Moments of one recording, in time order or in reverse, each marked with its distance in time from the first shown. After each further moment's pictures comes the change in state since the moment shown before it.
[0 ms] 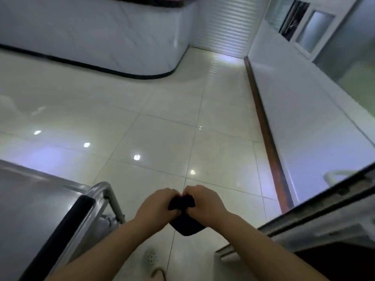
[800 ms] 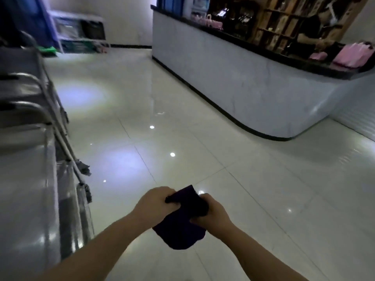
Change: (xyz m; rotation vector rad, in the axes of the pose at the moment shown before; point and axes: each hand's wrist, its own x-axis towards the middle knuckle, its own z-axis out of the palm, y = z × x) left_hand 0.287 -0.208 -0.278 -0.350 0.558 -0.580; right_hand 0.559 -0.074 -0.065 0.243 -0.413 -0.357
